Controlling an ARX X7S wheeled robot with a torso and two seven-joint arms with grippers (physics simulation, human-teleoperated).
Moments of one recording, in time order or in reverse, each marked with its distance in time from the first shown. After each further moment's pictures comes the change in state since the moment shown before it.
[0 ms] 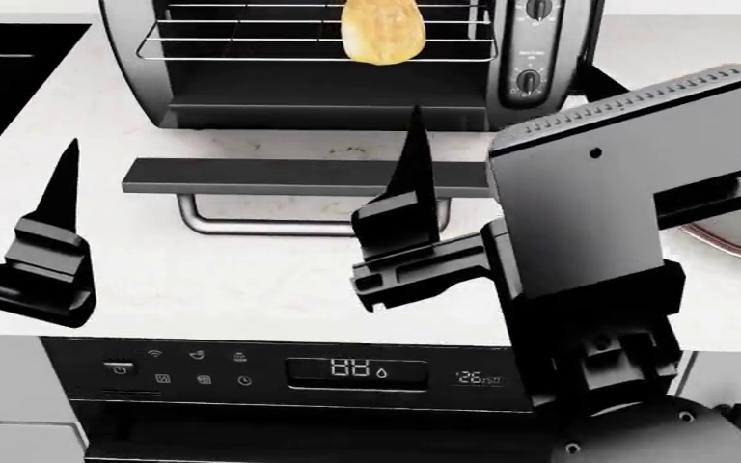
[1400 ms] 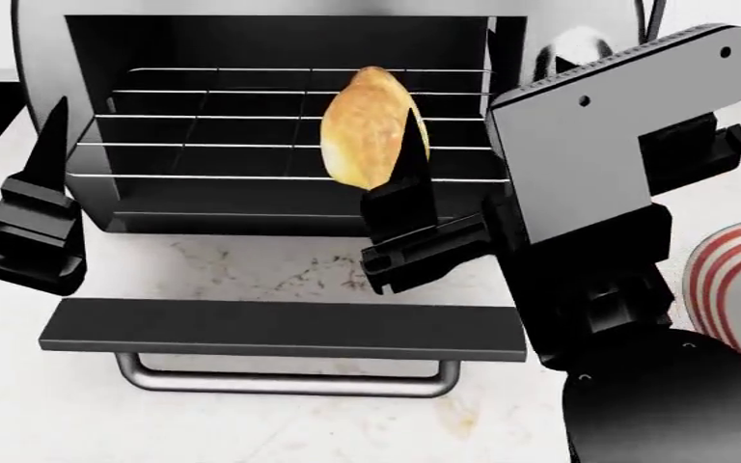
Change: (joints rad) left arm -0.184 -0.149 0.057 -0.151 -0.601 0.082 -0.503; right arm 0.046 0.045 -0.008 0.167 0.061 -0.061 -0.059
